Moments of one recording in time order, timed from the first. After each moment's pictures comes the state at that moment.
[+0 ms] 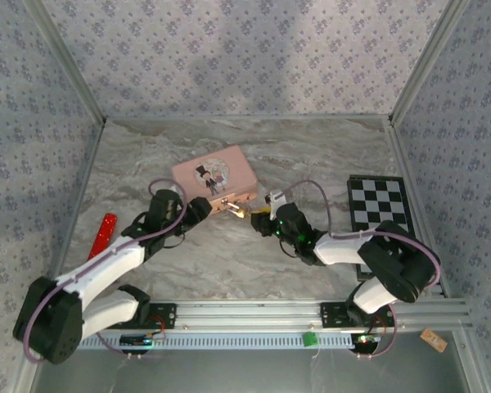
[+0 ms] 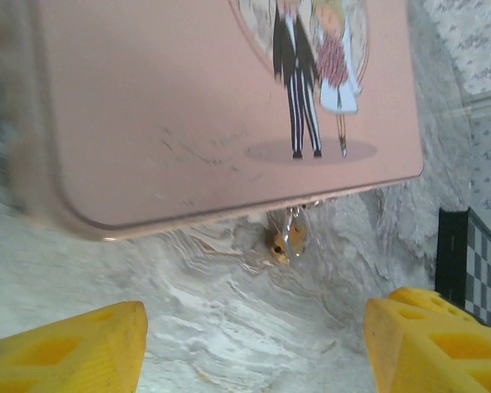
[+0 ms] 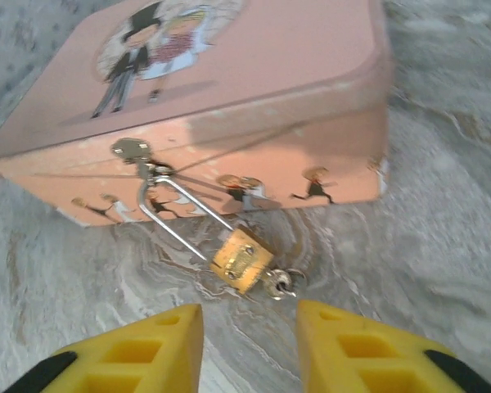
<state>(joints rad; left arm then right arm) -0.49 1.03 0.52 -0.13 0.10 -0.98 0.79 1.50 0.49 0.57 0.06 0.38</state>
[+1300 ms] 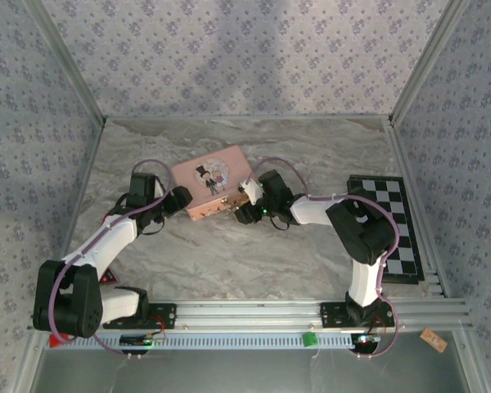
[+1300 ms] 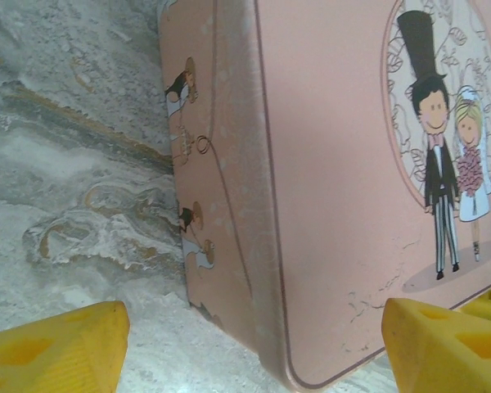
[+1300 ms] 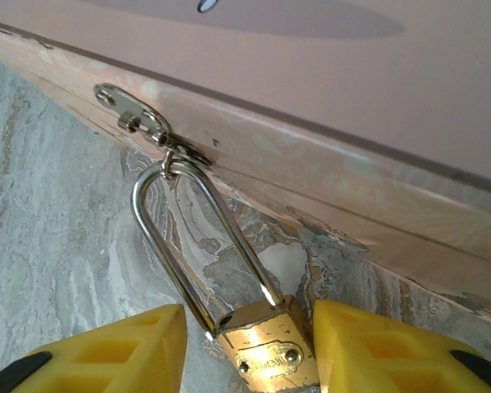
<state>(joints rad) -0.18 1.23 0.66 -0.27 0.25 -0.70 0.65 1.87 0.95 0.17 -0.41 0.00</state>
